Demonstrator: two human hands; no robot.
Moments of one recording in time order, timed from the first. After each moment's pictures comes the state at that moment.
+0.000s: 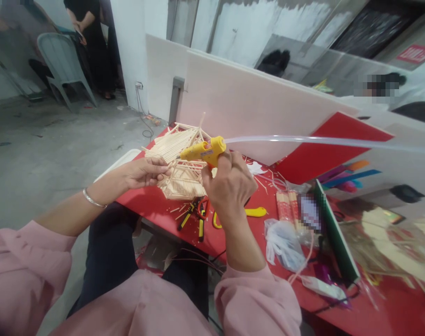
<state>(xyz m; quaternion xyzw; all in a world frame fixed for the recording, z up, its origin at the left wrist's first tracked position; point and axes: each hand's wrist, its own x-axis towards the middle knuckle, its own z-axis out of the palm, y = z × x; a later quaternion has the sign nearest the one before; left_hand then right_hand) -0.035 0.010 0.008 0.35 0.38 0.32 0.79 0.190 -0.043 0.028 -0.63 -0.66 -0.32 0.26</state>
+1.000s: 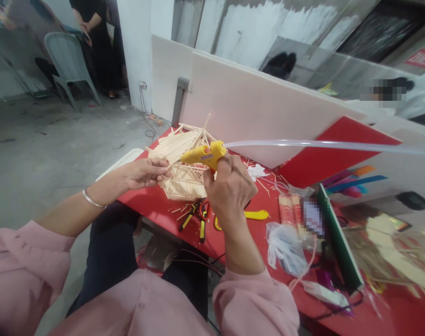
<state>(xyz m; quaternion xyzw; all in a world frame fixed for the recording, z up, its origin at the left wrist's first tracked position) -0.046 0.011 -0.004 0.34 0.34 0.33 0.81 0.186 -0.043 0.024 -0.62 -0.67 -0.33 0.25</state>
